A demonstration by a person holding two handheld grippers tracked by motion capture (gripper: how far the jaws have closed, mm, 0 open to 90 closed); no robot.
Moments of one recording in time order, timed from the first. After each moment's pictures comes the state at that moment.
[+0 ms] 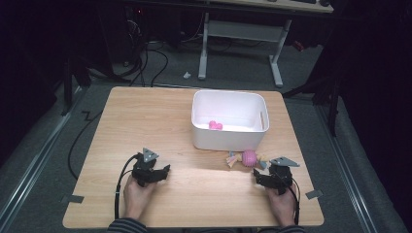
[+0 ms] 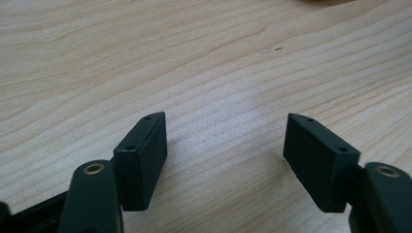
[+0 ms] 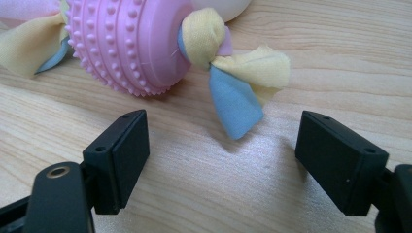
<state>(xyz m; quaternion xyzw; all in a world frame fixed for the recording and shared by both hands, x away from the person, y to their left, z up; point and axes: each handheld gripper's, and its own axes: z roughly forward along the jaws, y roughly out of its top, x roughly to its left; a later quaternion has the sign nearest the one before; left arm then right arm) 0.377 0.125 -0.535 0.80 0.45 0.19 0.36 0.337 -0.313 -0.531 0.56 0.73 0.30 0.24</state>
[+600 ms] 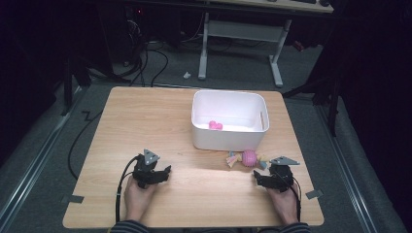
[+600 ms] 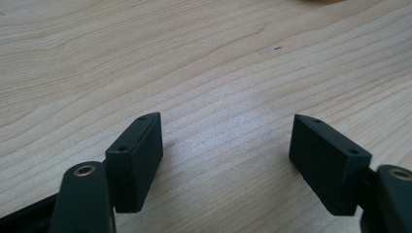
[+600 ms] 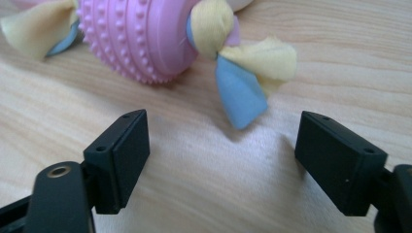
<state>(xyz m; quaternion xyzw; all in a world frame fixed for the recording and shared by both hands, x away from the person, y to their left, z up) 0.376 0.124 -0.535 0.80 0.45 0.19 0.36 0.336 -0.316 -0.526 0.55 0.75 0.28 0.22</state>
